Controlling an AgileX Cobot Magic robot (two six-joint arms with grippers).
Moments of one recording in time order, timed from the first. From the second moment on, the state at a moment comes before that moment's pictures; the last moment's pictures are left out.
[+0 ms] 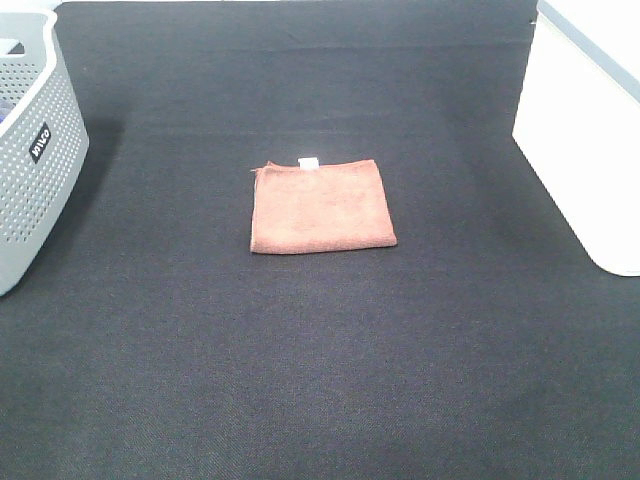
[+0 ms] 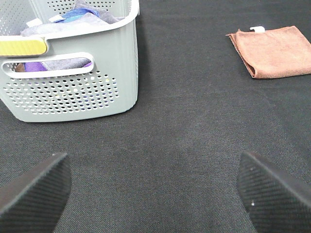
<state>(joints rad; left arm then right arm) -0.01 0.00 -0.50 -0.08 1.06 0.05 0.01 -0.01 -0.50 0.03 1.07 -0.02</state>
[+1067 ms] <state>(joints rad) -0.01 0.00 -0.50 -0.08 1.06 0.05 0.01 1.06 -0.97 0.24 0.80 -0.19</state>
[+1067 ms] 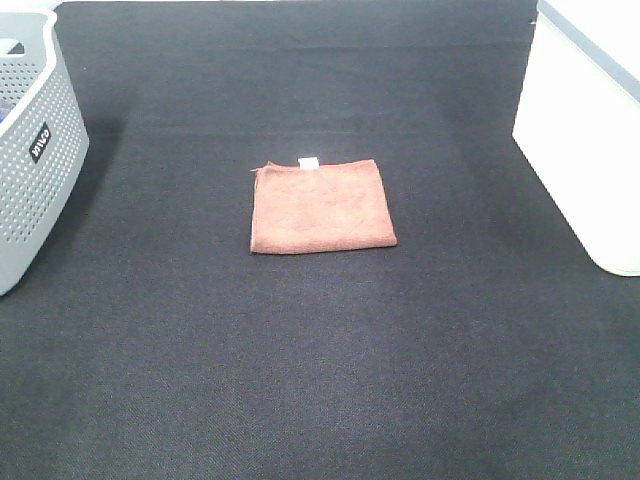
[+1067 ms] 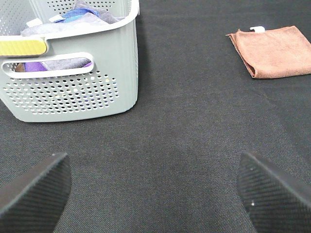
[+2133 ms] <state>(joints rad) -0.01 0.00 -0.50 -0.08 1.06 0.05 0.22 1.99 -1.63 0.43 0.94 -0.20</state>
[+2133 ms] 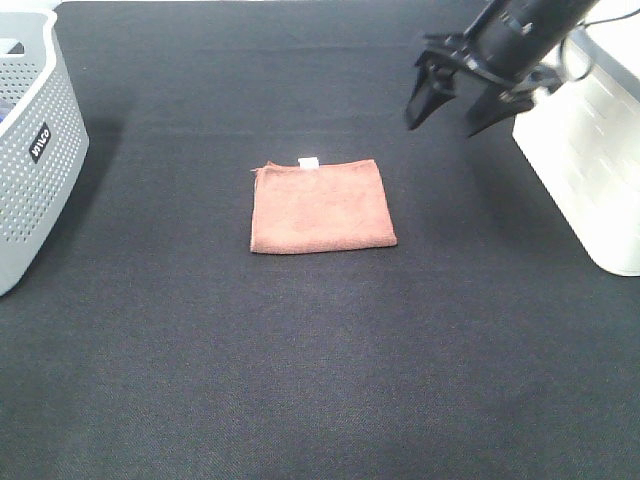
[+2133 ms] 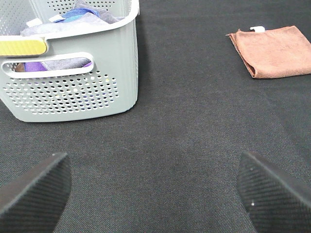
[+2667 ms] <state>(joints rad) -0.01 0.00 -0.50 -0.08 1.06 0.05 0.22 2.33 -1.96 0.49 1.13 -0.23</state>
